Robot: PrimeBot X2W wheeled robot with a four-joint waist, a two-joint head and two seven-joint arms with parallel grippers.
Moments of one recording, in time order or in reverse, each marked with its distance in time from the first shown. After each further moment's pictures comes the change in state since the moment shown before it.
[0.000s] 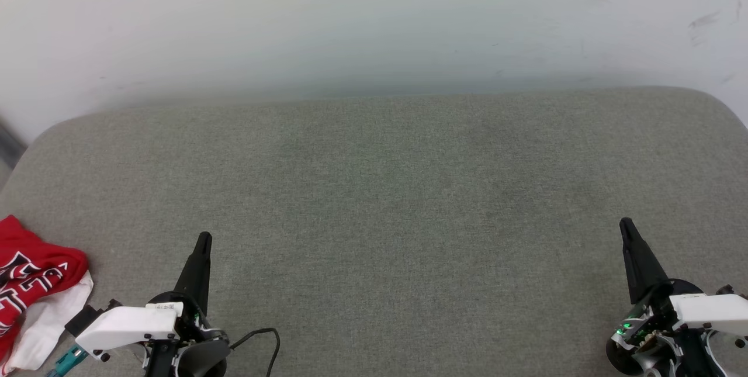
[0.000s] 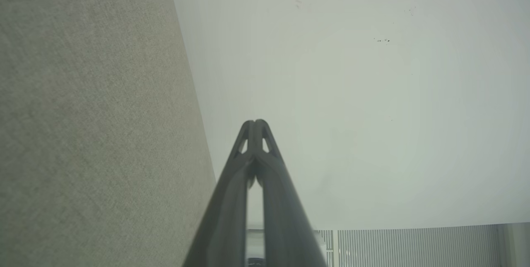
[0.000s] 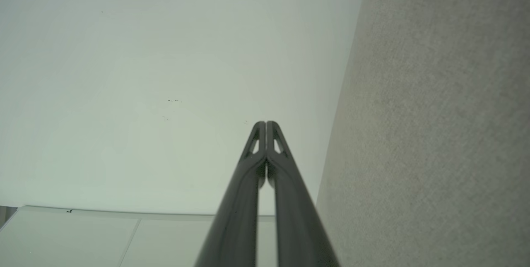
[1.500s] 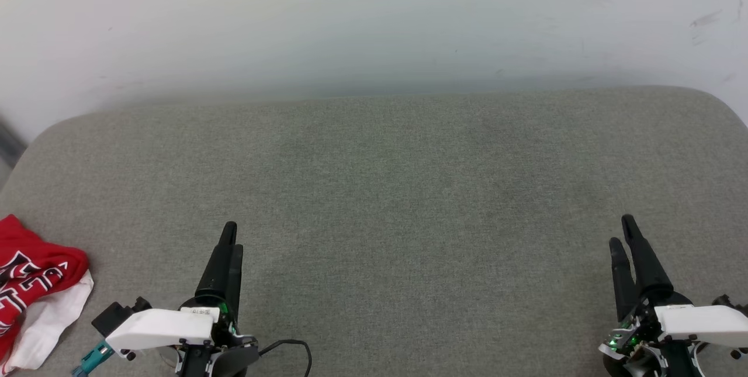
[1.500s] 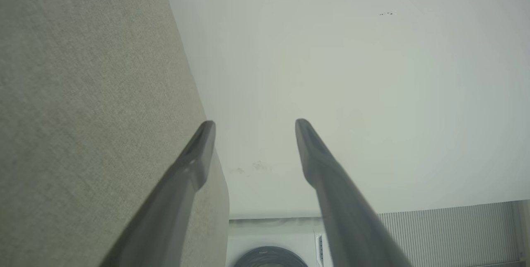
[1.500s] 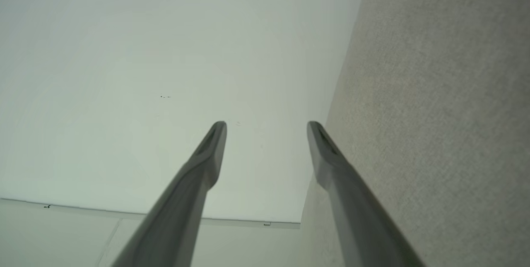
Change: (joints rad) left arm 0.038 0.001 -0.126 -0.064 0.046 0.000 -0.103; right arm 0.049 0.000 0.063 -0.055 -0.056 0.000 -0.102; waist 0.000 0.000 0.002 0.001
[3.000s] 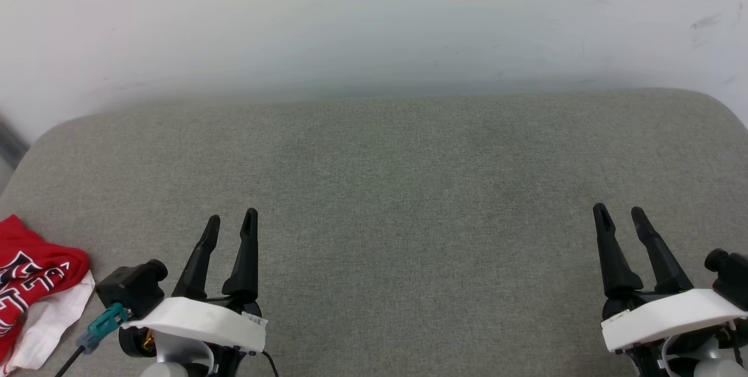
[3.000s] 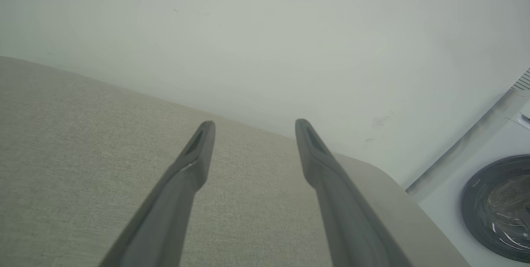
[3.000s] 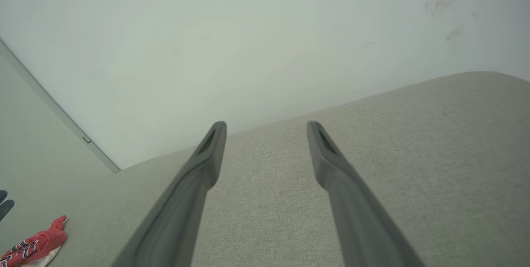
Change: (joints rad) left arm 0.011 0.028 -0.030 -0.119 0.993 0.000 -0.149; right arm 0.036 -0.024 0.024 -0.201 -1.077 0.000 -0.037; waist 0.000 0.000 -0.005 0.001
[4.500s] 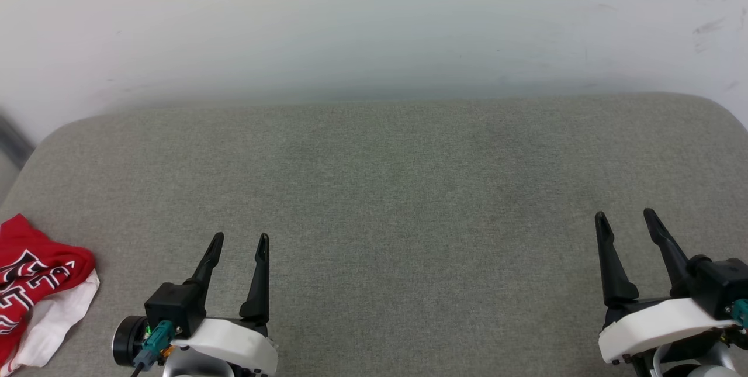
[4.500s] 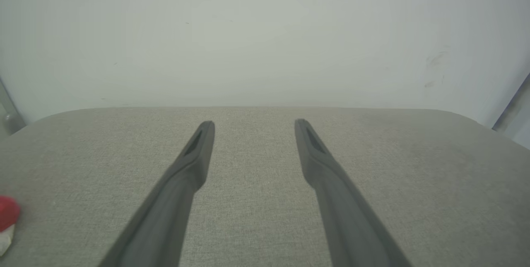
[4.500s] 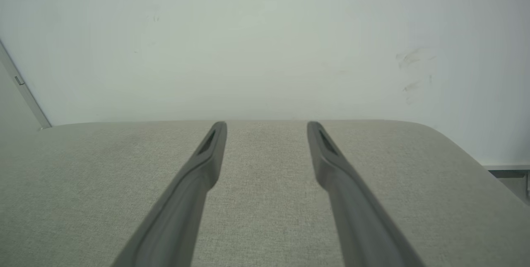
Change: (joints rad) left arm 0.018 -0.012 -0.001 0.093 0.394 0.023 -0.105; right arm 0.028 0.023 -0.031 -0.041 -0.361 0.000 -0.018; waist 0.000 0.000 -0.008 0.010
